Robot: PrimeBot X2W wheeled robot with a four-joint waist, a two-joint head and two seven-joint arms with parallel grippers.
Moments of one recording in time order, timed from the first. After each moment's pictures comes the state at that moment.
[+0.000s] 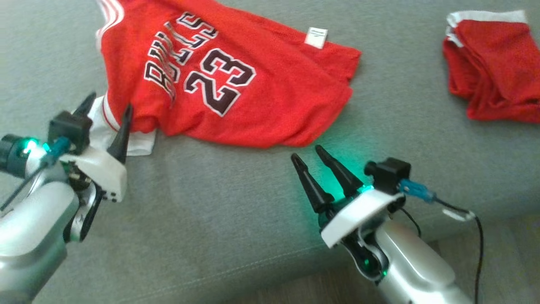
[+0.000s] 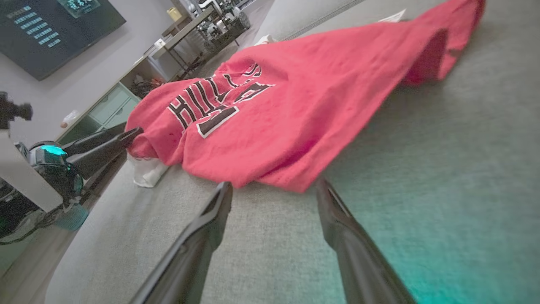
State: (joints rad) left arm -0.66 0.68 -0.98 0.35 -0.71 0.26 -0.24; right arm -0.38 -0.05 0.52 0.48 0.63 0.13 -0.26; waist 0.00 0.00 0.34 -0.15
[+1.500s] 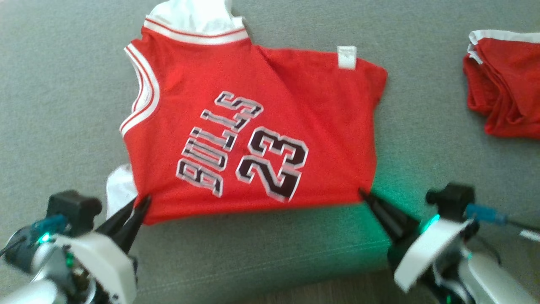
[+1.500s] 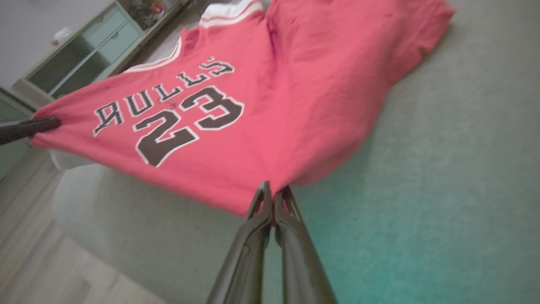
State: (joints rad) left arm -0.28 0.97 -0.91 -0.37 -0.94 0.41 0.00; right arm -0.16 -0.39 0.45 0.13 0.67 0.13 -0.04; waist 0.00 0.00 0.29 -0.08
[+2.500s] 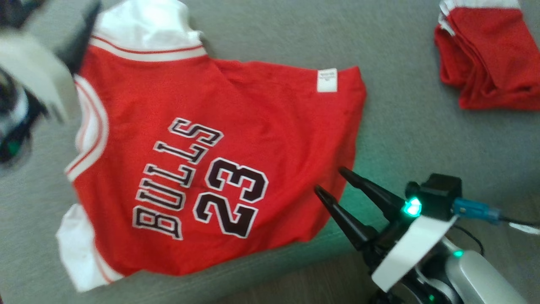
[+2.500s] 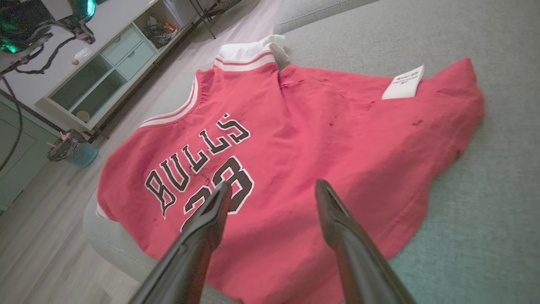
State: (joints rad) left arm -0.87 0.89 -0.82 -0.07 -0.83 0.21 0.19; right arm -0.09 -0.32 0.43 -0.19 0.63 0.13 0.13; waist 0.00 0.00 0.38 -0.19
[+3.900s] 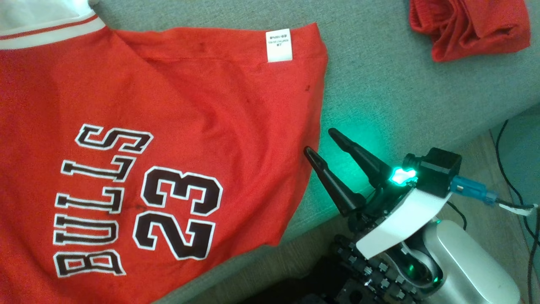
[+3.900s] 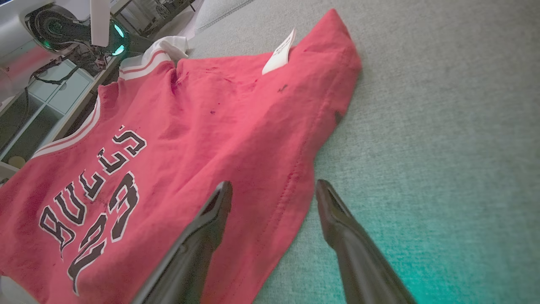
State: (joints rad) left arm -1.36 0.81 -0.94 0.45 -0.86 -0.09 0.74; right arm -0.28 -0.27 0.53 -0.04 0.67 0.13 -0.10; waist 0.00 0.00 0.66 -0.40
